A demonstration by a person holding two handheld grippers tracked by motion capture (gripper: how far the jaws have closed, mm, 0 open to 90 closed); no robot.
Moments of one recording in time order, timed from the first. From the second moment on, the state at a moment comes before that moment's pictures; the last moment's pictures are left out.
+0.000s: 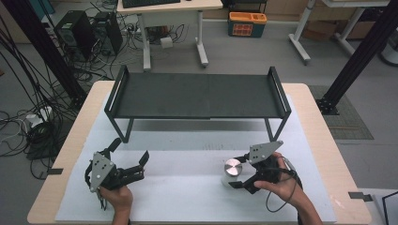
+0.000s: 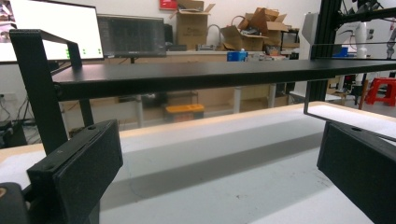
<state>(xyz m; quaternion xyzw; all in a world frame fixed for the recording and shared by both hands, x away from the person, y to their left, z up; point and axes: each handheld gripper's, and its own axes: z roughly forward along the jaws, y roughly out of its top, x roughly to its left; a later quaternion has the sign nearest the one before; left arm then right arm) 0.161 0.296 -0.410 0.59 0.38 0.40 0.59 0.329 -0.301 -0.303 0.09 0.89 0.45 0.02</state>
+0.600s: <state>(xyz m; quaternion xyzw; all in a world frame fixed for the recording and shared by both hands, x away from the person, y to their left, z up) 0.160 0.296 -0.411 0.59 0.38 0.40 0.59 0.318 -0.294 -0.300 0.08 0.89 0.44 0.06</state>
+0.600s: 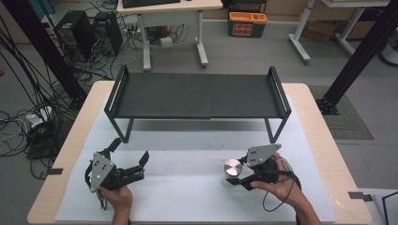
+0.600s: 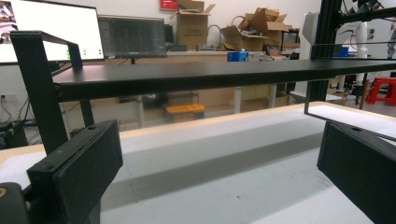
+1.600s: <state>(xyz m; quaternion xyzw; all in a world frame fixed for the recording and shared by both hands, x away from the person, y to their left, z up) 0.160 0.295 -0.410 0.59 0.38 0.40 0.59 0.396 -0.293 -0.082 0.16 0.83 0.50 0.19</state>
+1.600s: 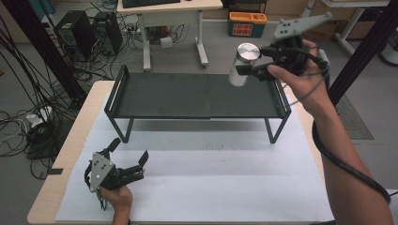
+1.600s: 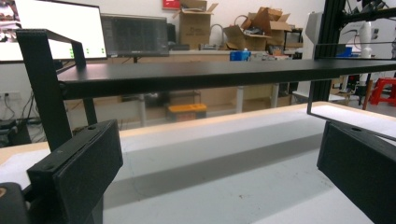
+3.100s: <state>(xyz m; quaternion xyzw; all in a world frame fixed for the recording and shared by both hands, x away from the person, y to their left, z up) 0.158 0.297 -0.413 0.58 0.38 0.40 0.60 0.363 -0.323 -0.143 0.21 0.83 0.48 0.18</state>
